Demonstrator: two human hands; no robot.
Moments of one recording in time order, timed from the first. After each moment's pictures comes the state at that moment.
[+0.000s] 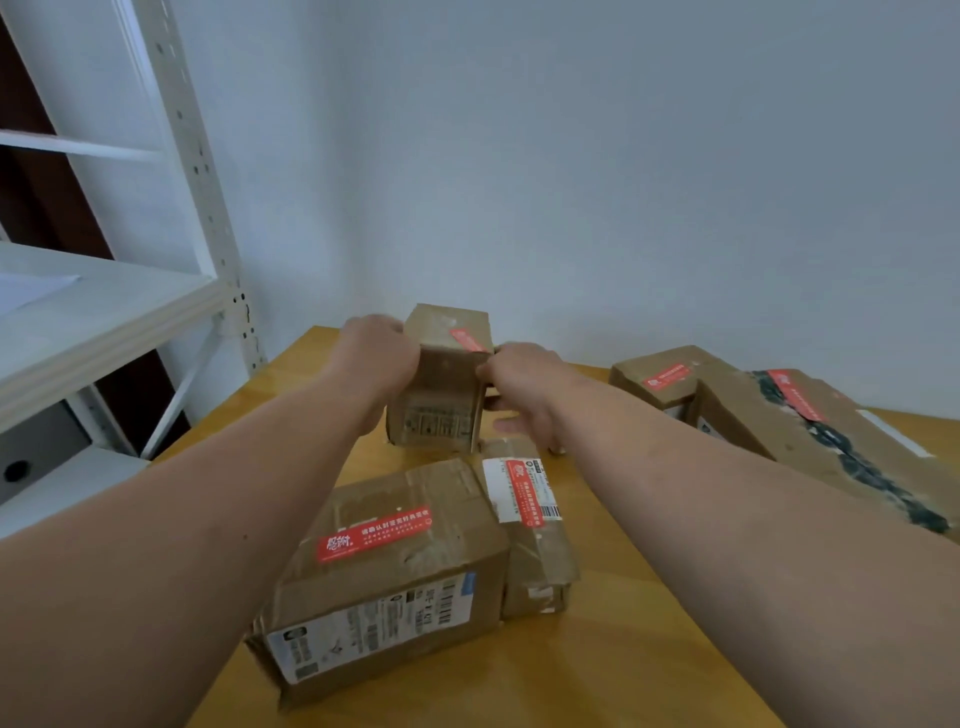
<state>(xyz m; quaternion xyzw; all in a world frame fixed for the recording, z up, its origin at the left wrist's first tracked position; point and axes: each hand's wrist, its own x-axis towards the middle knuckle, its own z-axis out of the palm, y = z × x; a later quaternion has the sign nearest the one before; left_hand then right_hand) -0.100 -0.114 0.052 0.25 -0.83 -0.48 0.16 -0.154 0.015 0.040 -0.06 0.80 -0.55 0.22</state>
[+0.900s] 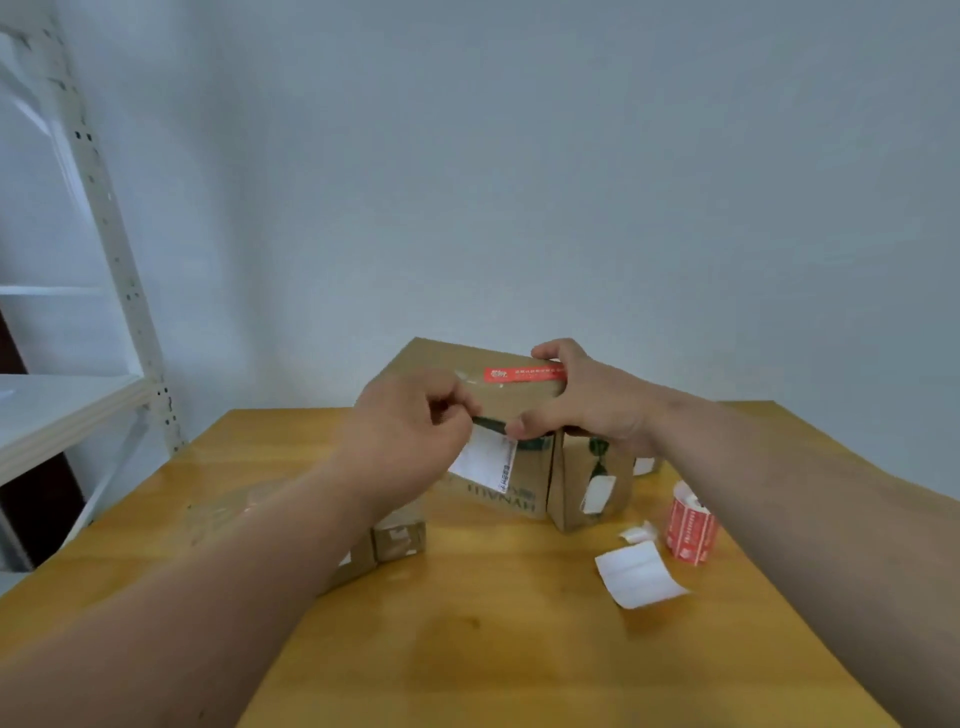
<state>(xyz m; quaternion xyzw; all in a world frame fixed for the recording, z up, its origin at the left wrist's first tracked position) 0.084 0.074 0.107 -0.09 -0.89 -0.37 0.25 0.006 0.266 0.117 -0.17 0.86 -0.47 0.08</state>
